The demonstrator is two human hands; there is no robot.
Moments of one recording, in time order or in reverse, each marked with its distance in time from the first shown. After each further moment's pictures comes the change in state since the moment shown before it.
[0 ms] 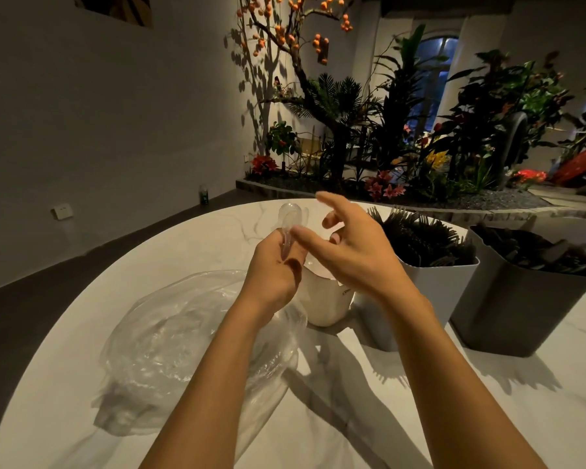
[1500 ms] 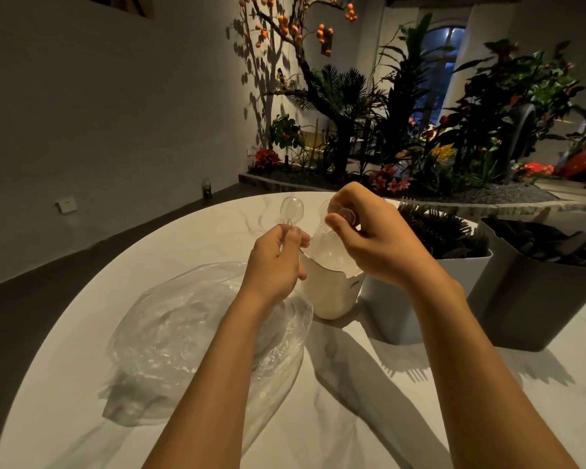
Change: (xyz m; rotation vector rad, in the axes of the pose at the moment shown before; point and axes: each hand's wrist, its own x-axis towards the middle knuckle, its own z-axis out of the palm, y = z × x) left_hand 0.003 -0.016 -0.005 0.073 0.106 -0.032; right_hand 0.006 0.011 -0.012 -0.053 -0.067 -0.134
